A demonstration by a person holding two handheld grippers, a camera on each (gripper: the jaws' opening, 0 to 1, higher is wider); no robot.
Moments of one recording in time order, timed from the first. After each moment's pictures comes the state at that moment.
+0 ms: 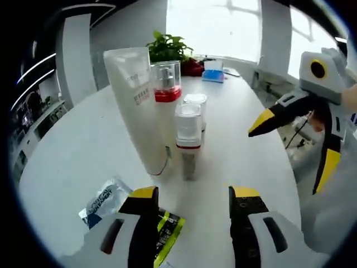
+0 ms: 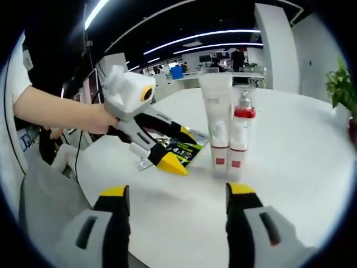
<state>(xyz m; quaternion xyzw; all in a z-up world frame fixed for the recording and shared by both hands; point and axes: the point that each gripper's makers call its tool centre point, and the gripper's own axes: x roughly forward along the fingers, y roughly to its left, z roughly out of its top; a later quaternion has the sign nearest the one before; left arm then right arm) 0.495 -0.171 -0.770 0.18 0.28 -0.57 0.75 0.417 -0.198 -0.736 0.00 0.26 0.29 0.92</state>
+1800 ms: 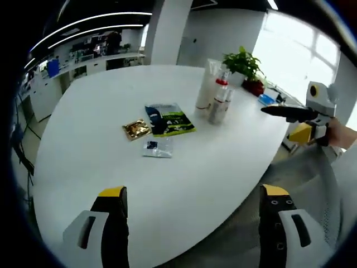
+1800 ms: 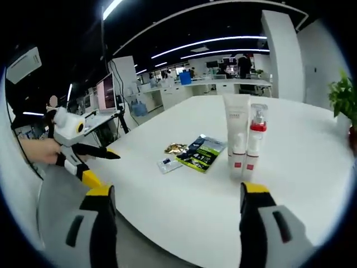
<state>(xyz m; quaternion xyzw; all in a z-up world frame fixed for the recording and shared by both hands) 0.358 0.006 -0.746 0.00 0.36 -0.32 0.88 0.370 -0.171 -0.695 0.00 0.23 0.31 0.92</state>
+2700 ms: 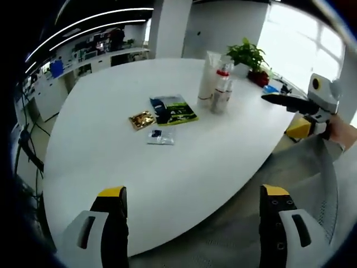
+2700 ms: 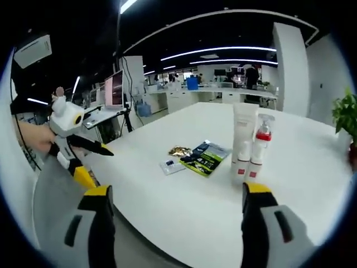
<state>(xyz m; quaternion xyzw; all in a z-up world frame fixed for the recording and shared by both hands) 0.340 0.019 -0.749 0.03 0.39 -0.30 0.87 0.367 -0.166 -0.694 -0.03 0.20 0.32 0.92</state>
